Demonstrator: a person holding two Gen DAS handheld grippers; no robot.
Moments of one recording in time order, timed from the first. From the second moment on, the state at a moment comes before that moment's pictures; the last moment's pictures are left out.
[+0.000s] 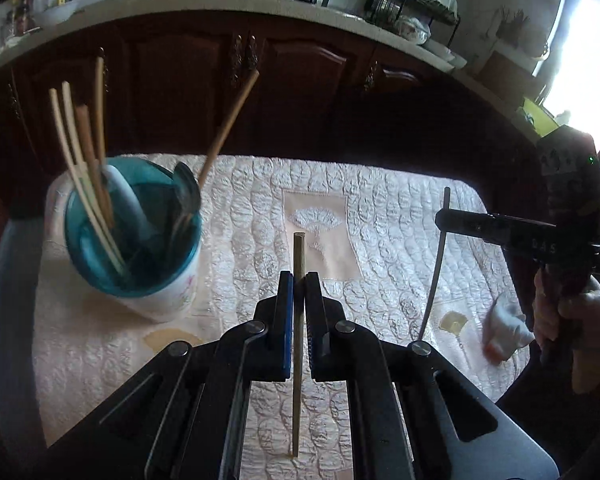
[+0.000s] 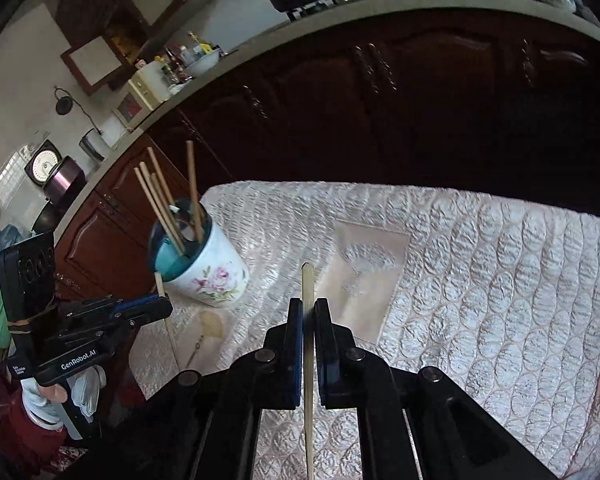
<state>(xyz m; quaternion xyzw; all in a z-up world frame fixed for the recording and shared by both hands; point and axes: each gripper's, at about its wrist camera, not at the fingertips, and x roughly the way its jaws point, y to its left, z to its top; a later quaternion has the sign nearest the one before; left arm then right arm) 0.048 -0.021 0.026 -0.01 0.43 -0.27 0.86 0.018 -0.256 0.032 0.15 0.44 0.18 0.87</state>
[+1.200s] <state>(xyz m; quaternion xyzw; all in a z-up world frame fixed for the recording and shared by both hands) 0.097 0.092 0.135 -0.01 0.33 -0.14 0.93 0.141 -0.075 0.144 0.11 0.31 0.24 0.91</state>
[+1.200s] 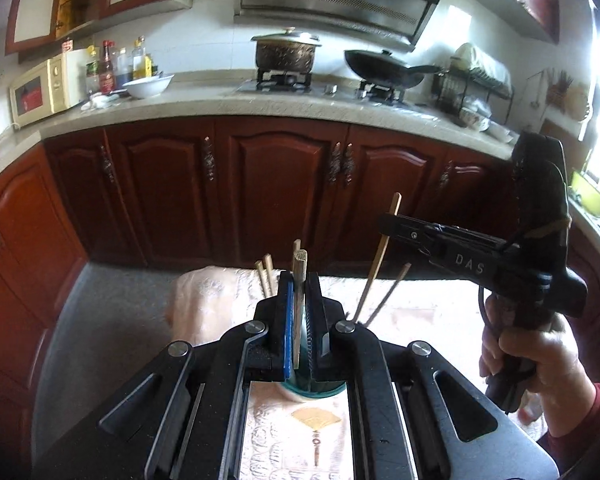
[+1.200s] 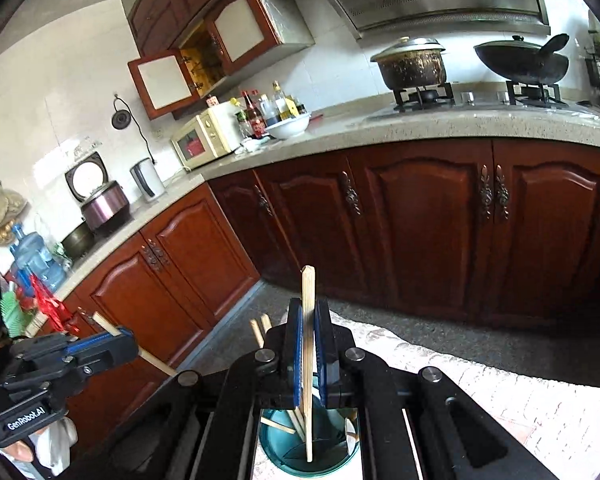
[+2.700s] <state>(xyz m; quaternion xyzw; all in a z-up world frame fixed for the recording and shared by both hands) 0.054 0.062 0.047 -0.03 0.36 -0.06 0.93 0.056 -0.118 0.096 0.09 0.35 0.22 0.91</state>
